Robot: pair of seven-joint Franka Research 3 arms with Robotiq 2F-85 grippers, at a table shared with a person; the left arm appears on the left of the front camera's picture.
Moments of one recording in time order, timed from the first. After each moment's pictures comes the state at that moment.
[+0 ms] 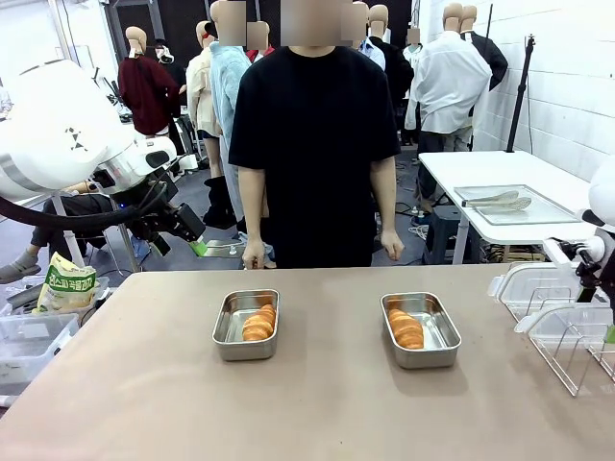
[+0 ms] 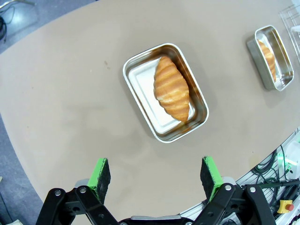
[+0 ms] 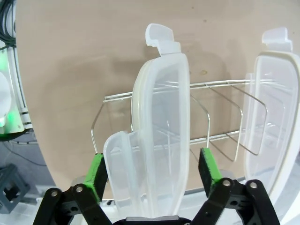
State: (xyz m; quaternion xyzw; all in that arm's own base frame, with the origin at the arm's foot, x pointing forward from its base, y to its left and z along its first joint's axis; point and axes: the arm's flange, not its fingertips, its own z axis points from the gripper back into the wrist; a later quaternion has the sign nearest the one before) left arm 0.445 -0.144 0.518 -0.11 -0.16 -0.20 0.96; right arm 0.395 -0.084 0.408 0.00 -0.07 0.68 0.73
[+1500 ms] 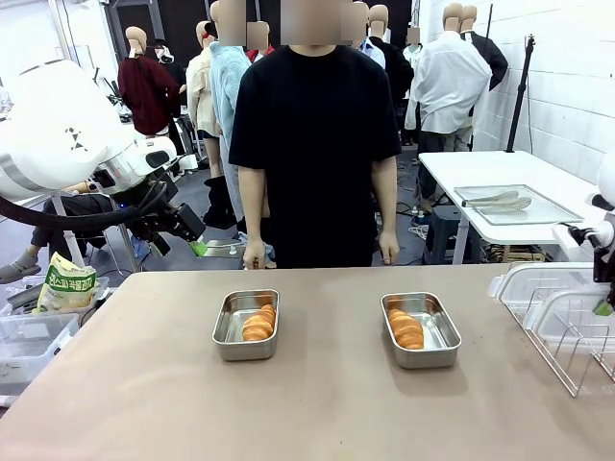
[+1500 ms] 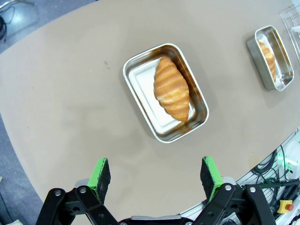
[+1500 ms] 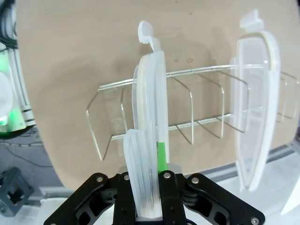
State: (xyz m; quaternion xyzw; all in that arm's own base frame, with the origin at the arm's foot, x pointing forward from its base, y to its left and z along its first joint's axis) left arm 0.445 -0.144 0.518 -0.11 -0.16 -0.20 0.96; right arm 0.397 -0.098 0.438 -0.01 -0.08 0.67 0.74
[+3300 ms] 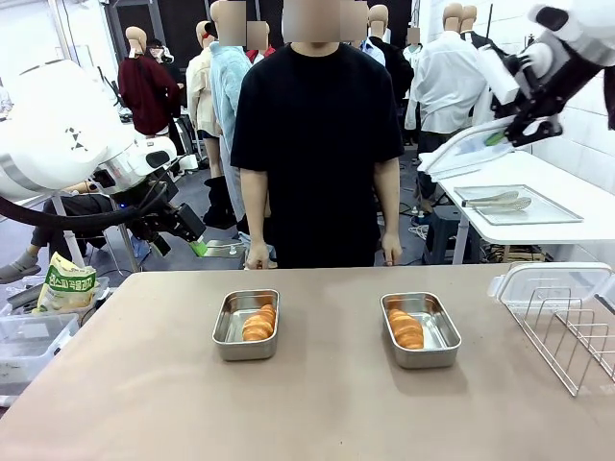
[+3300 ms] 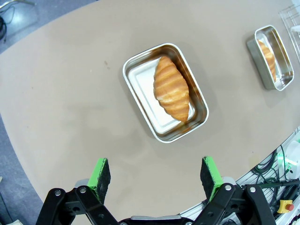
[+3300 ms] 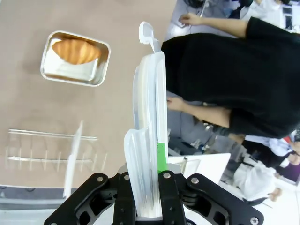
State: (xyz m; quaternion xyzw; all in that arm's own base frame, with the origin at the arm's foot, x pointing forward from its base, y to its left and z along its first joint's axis) left arm 0.445 -0.145 0.518 -0.11 -0.16 -0.20 0.96; right arm 0.407 0.061 0.669 -0.17 -0.30 0.80 0.50
